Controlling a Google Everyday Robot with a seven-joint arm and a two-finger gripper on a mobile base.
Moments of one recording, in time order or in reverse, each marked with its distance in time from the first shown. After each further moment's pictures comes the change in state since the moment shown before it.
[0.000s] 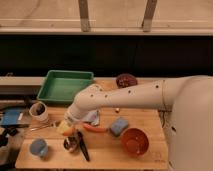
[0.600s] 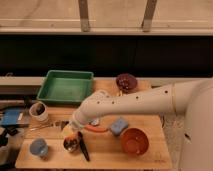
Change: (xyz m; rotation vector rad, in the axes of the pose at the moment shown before) arm 0.030 0.005 -0.008 0.009 -0.030 0.065
